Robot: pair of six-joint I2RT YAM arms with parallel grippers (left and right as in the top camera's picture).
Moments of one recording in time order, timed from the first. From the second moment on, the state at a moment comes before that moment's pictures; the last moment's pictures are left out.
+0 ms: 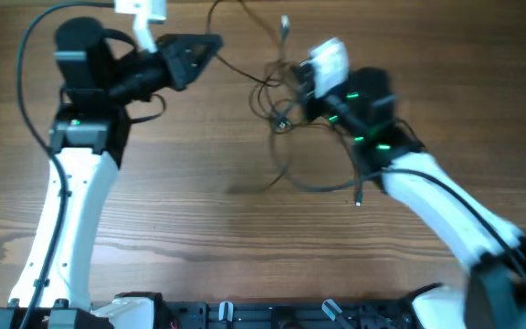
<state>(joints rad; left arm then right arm) -0.02 1.41 1.24 -0.06 0.95 -0.57 0.37 1.50 0.93 0.38 -0.26 0.00</state>
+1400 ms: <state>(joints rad) -0.35 1.54 1.24 -0.43 0.57 -0.17 0.31 1.17 0.94 0.14 -0.19 0.67</state>
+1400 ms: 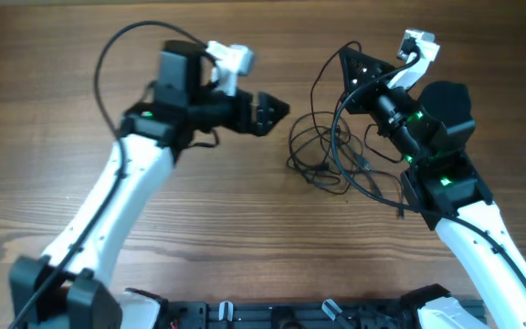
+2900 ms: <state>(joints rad) -0.53 1.52 1.24 -0.18 0.12 -0.37 0.04 1.20 0.94 -0.49 -0.18 0.60</state>
